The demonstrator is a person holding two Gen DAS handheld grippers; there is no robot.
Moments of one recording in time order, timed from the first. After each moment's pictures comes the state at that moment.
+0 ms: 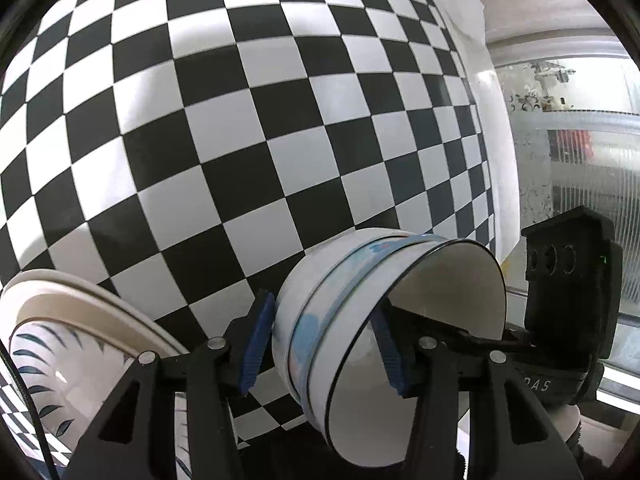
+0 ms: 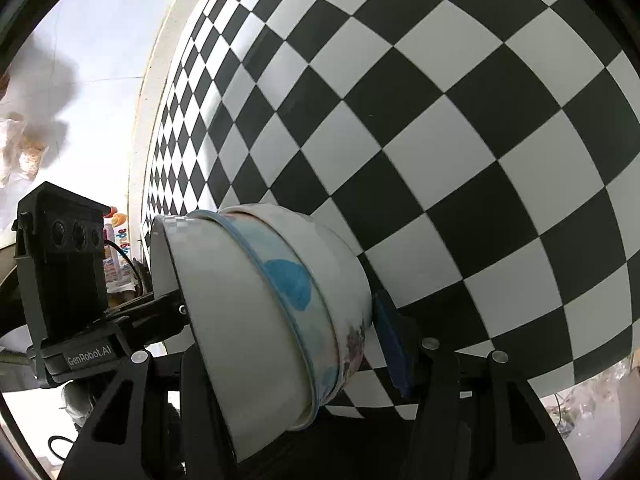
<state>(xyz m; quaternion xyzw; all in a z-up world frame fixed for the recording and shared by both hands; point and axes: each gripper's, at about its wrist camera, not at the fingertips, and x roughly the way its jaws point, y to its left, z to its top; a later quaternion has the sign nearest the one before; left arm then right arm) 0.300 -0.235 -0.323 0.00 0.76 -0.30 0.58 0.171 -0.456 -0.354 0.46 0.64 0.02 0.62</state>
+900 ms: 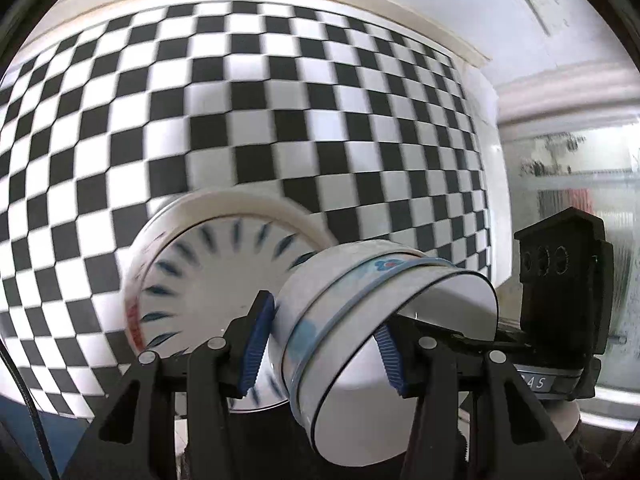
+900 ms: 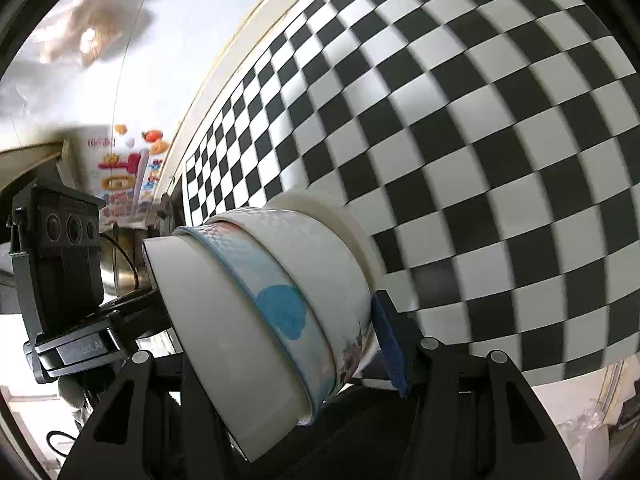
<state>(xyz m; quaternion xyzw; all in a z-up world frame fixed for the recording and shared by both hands) 0.291 -0.081 -0.255 -0.08 0.72 -0.23 0.66 0.224 -0.313 -0.276 0.39 0.65 0.13 0.64</state>
